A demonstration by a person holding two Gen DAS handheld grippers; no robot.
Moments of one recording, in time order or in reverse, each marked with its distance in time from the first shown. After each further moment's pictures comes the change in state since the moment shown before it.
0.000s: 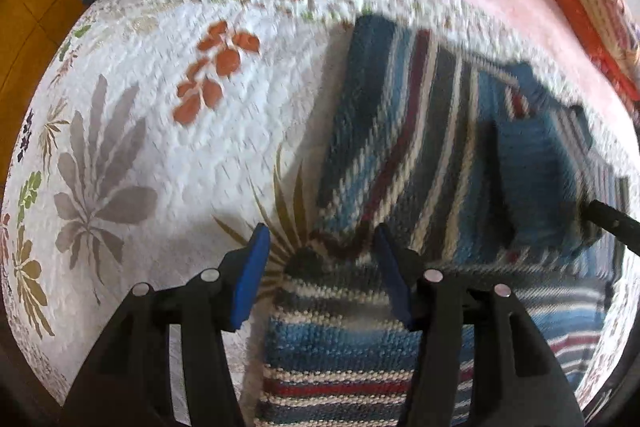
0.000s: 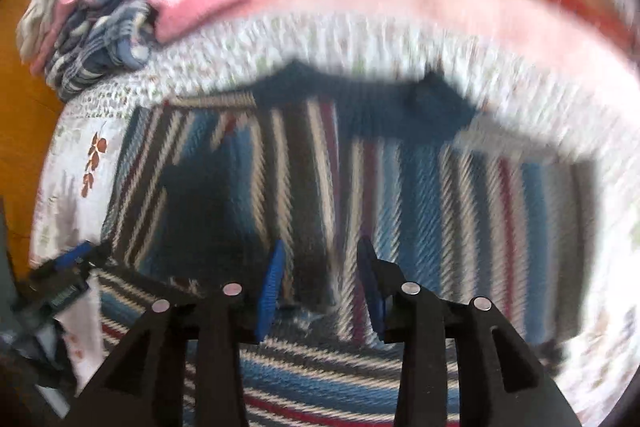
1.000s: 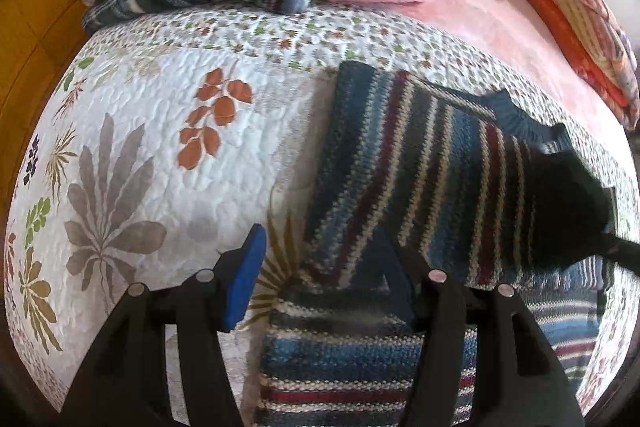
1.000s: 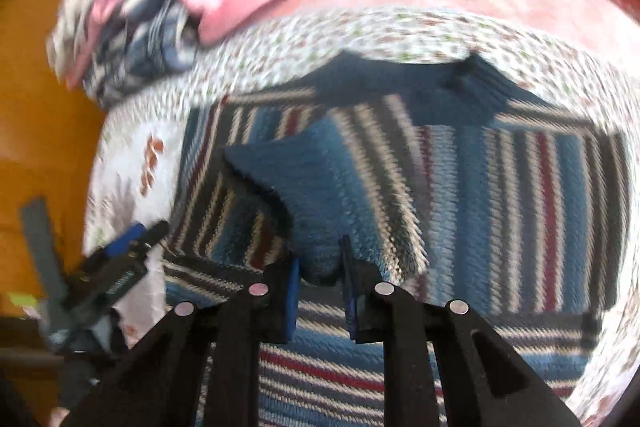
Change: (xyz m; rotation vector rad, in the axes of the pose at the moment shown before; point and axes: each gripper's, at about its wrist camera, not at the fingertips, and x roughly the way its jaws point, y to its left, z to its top) left arm -0.014 -0.023 0.002 0.063 -0.061 0.002; right arm -0.010 -0.019 -0.008 0.146 0.091 0.250
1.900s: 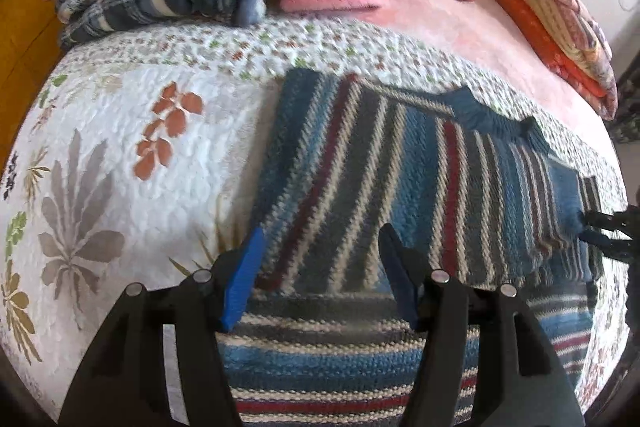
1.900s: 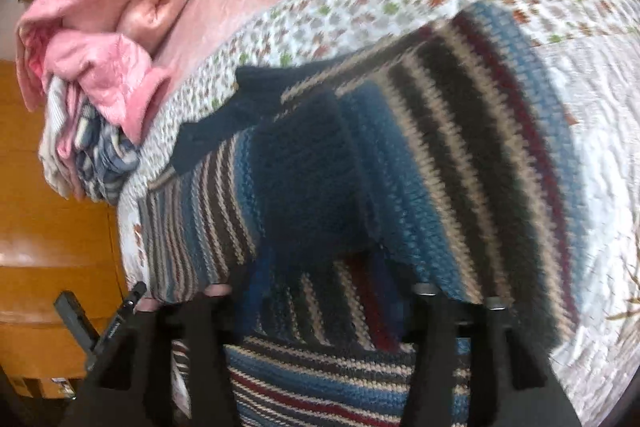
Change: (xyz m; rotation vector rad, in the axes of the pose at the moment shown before) left arm 0.004 -0.027 -0.009 0.053 -0.035 -0.079; right arm 0.004 -0.188 0.006 0.309 0.003 0.150
